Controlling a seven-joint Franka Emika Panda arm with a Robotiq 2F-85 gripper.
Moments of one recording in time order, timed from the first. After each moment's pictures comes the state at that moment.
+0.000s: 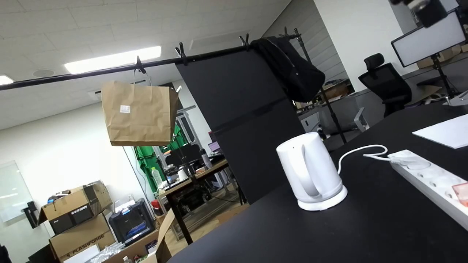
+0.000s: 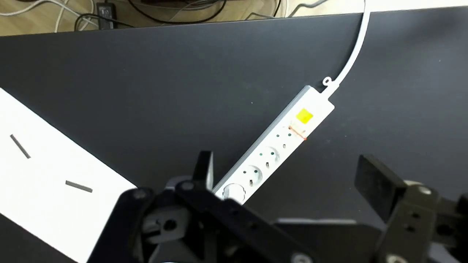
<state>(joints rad) 0.06 -0.26 0.18 -2.37 0.04 2.05 0.30</state>
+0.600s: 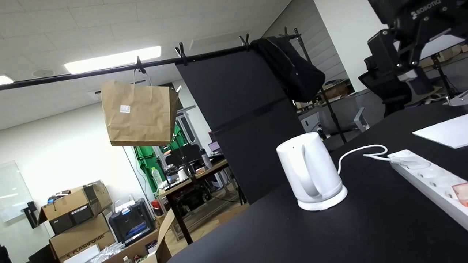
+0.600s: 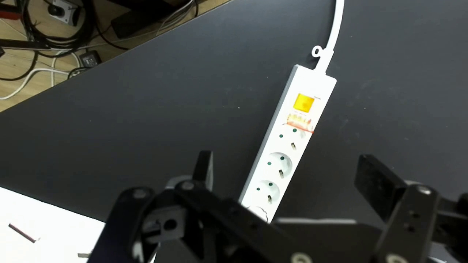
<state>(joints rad) 0.07 -0.10 0.22 -2.41 0.02 2.25 0.70</state>
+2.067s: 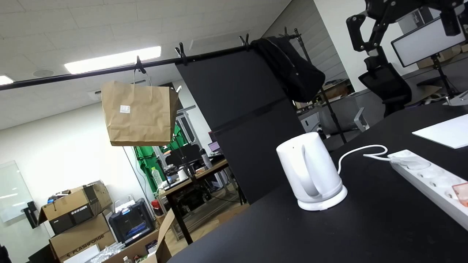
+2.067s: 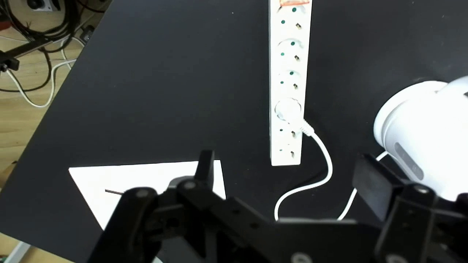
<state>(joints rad) 0.04 -0.19 0.22 -2.42 -0.26 2.34 1.28</state>
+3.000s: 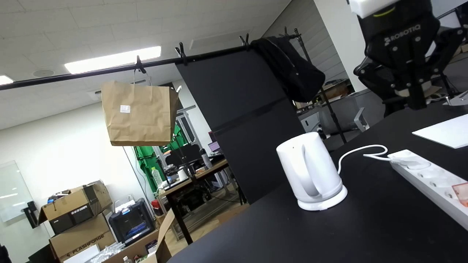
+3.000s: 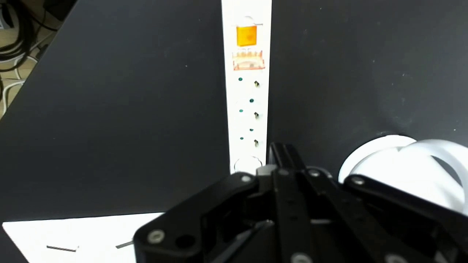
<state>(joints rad) 0.10 -0.05 0.25 -2.47 -0.28 2.56 1.38</state>
